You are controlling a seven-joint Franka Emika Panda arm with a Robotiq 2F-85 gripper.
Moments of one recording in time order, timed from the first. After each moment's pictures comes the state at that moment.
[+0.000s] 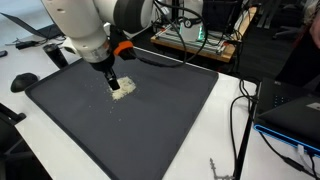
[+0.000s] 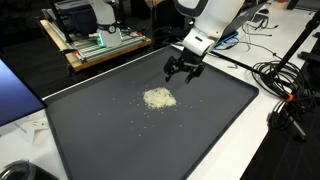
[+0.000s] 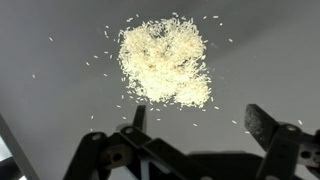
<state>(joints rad) 0.10 0.73 -0.09 -1.43 -0.21 1.95 0.61</state>
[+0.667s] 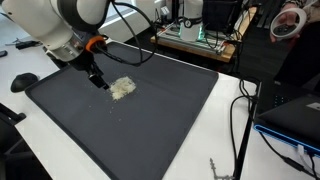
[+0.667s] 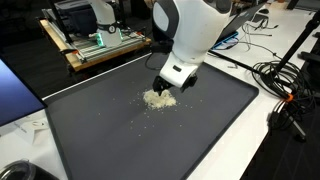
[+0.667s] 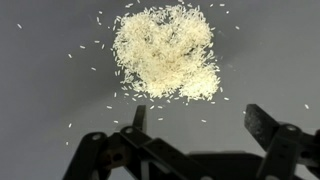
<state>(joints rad) -0.09 0.89 -0.07 -1.18 0.06 1.80 0.32</state>
